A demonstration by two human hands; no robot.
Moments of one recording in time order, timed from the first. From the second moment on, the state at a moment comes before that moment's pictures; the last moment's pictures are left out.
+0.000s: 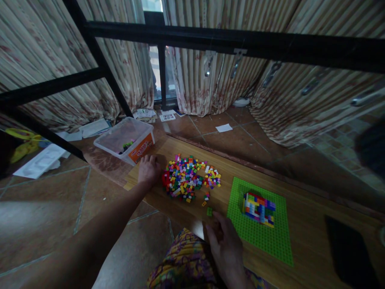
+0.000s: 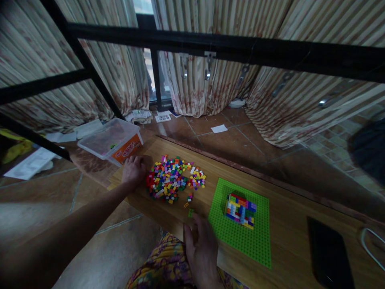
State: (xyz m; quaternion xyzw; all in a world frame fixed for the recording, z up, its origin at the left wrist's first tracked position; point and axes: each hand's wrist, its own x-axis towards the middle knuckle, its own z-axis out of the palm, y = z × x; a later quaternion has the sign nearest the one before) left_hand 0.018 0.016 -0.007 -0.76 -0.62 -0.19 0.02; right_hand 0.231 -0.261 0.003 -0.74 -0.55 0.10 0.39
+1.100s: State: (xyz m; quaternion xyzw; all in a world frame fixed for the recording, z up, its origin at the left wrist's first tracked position) left_hand 0.017 0.018 -0.003 -0.77 -0.61 -0.17 0.04; right_hand 0.233 -0.238 0.038 -0.42 -0.13 0.66 0.61
